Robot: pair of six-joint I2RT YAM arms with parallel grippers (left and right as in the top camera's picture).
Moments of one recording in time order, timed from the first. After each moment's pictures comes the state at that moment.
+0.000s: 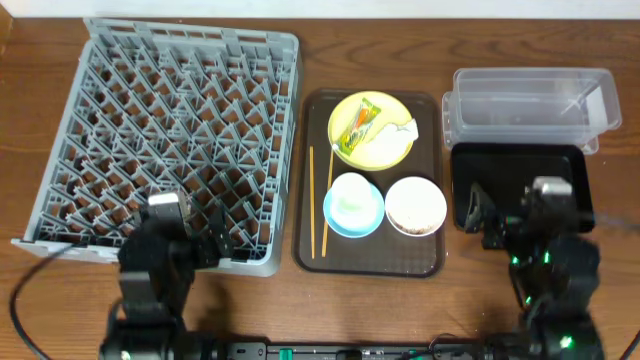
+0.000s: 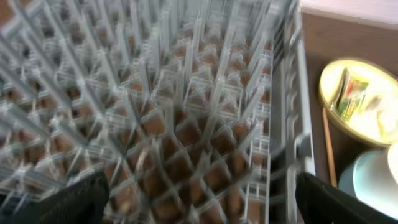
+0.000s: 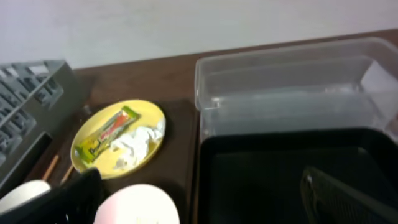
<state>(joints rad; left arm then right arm) 0.00 0.48 0.59 -0.70 0.00 -0.17 0.03 0.55 0.52 -0.38 -0.05 0.15</state>
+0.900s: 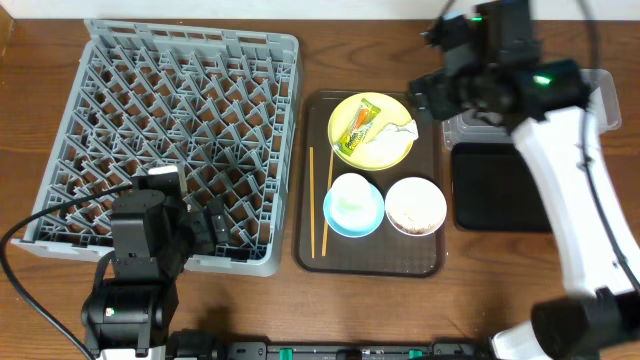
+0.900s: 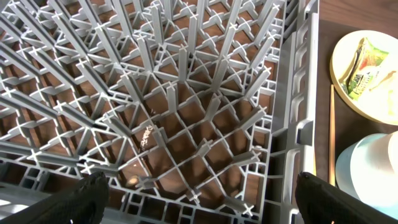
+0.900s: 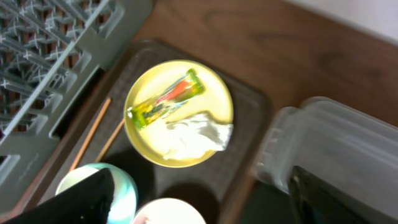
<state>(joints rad) 0.00 0.72 0.81 -0.86 0.00 -0.17 0.27 1.73 1.79 -1.02 -0.14 -0.12</state>
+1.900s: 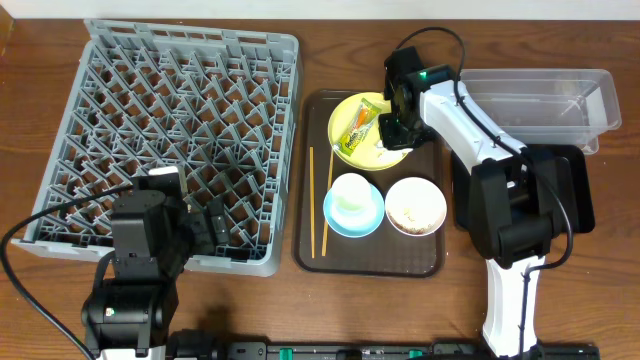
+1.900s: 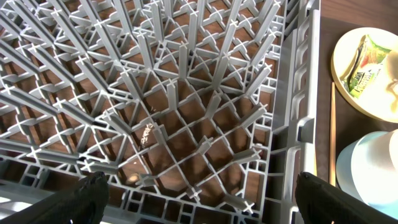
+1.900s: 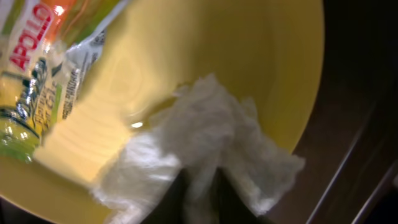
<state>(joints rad) 0.00 0.72 0.81 -0.87 0.00 -0.17 0.33 2.21 1.76 -1.00 -0.04 0.20</state>
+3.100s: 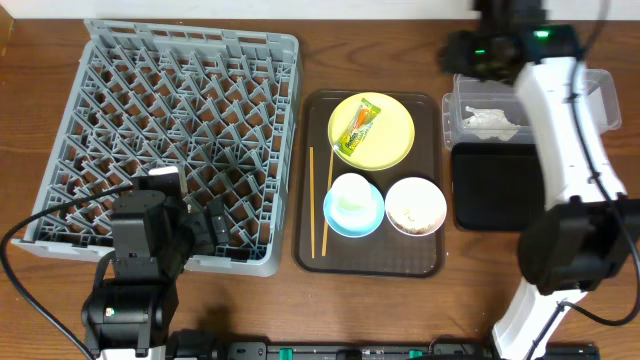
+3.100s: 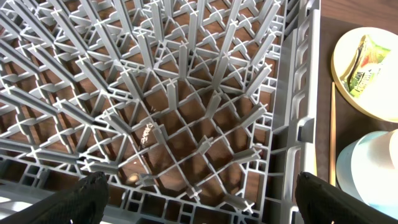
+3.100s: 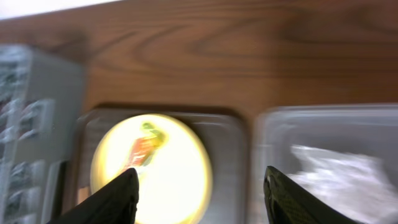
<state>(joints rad) 0.00 0.72 0.81 -0.87 0.00 -0.17 0.12 1.99 1.95 -0.92 -0.18 0.22</state>
